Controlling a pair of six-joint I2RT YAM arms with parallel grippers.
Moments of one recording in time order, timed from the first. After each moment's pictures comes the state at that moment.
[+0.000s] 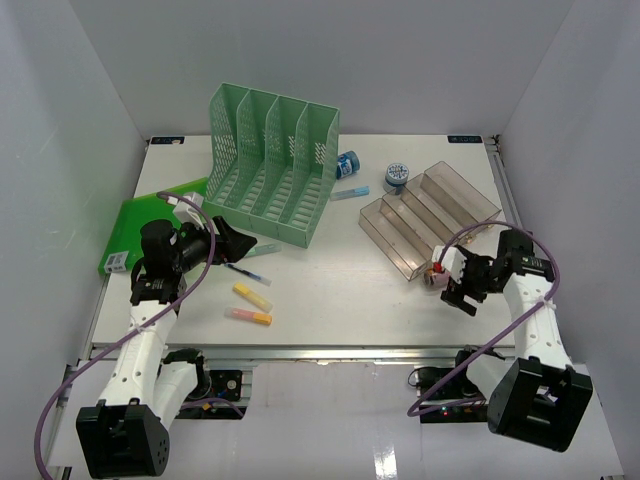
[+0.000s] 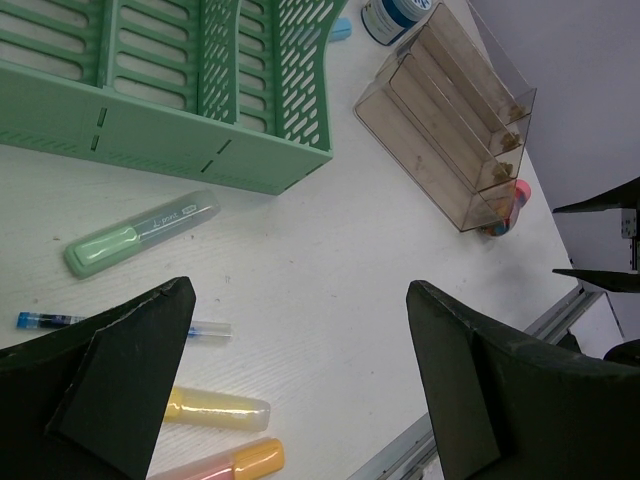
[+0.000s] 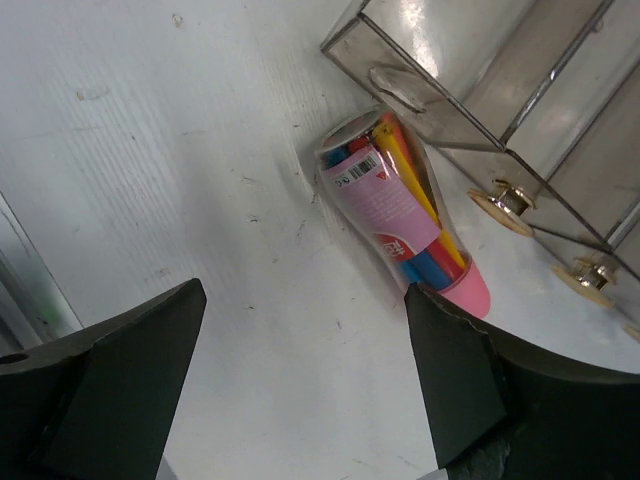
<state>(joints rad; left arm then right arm) 0.04 0.85 0.60 -0.11 0.65 -0.38 -0.23 1.00 0.71 -0.97 -0.60 -1.46</state>
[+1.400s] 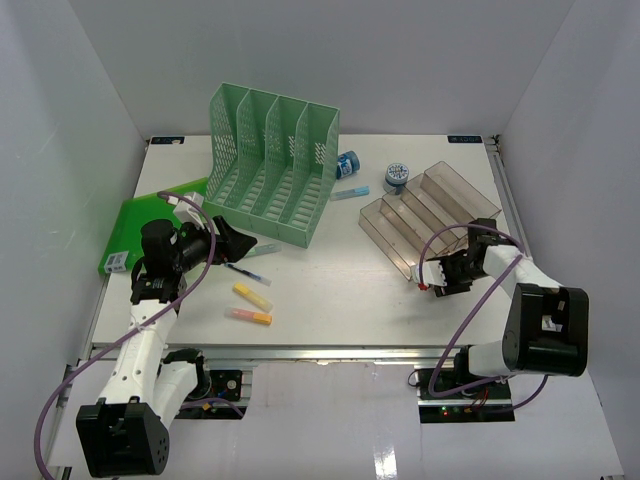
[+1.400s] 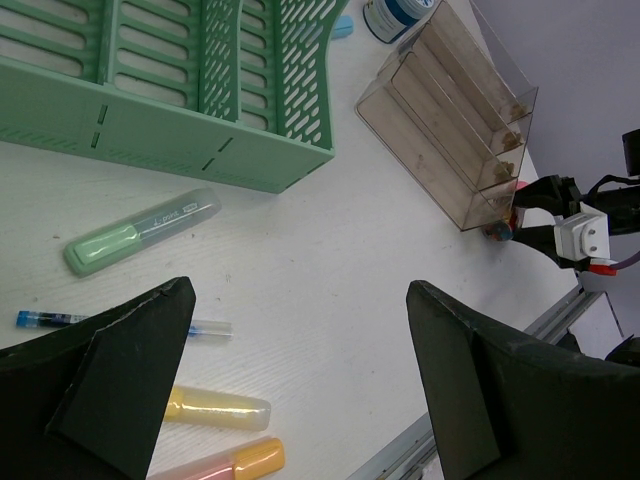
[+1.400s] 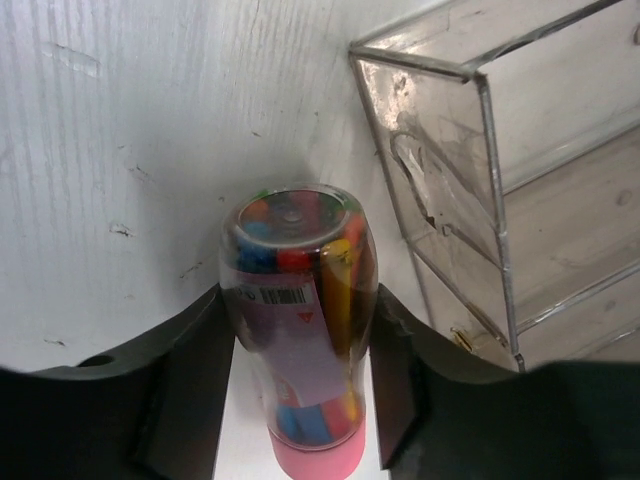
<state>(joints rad) 0.04 0.86 0.60 -0.11 0.65 -0.38 -0.06 1.38 0.71 -0.71 -0.43 -1.94</state>
